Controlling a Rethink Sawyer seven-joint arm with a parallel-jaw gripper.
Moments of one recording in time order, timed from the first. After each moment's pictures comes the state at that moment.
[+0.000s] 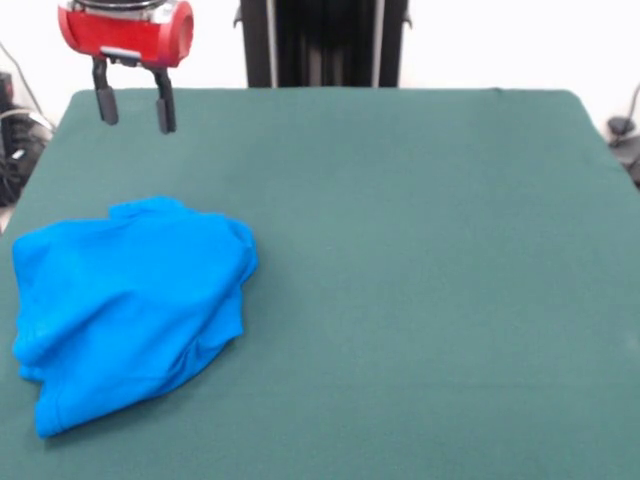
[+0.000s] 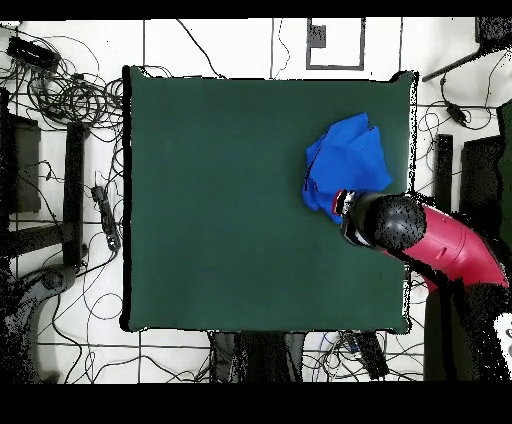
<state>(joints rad) -0.53 -0.71 0.06 1.61 -0.12 0.60 1.57</state>
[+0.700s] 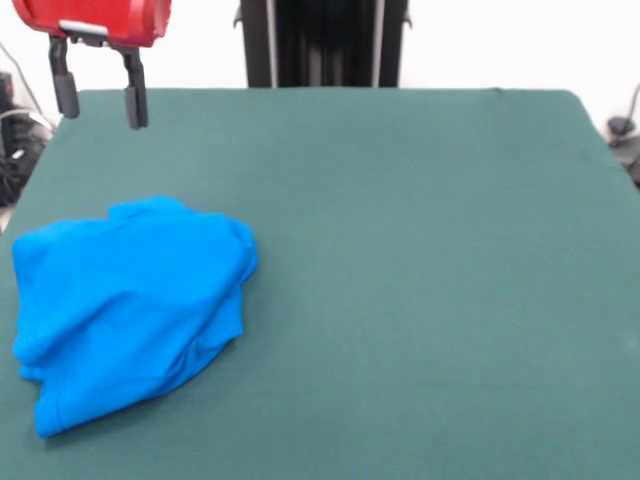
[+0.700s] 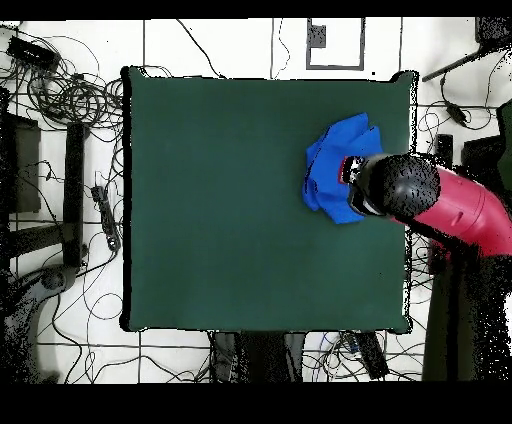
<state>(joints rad) -0.47 -0.70 0.06 1.42 -0.12 0.72 1.57</state>
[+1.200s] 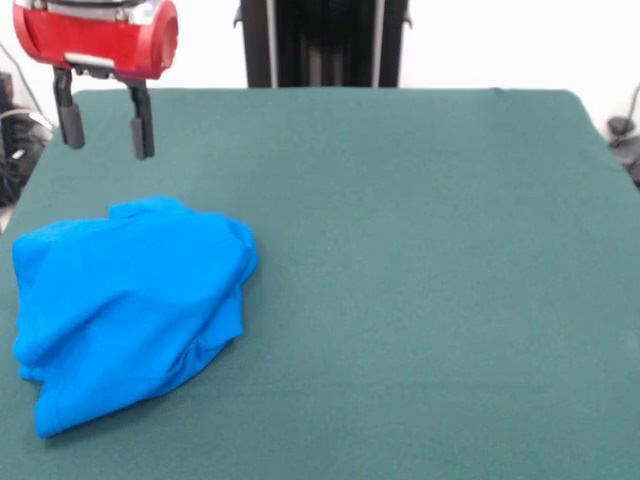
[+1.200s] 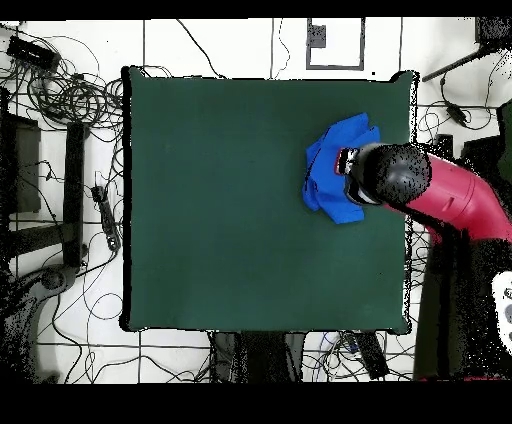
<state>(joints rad) -0.46 -0.64 0.06 1.37 -0.12 0.72 1.57</state>
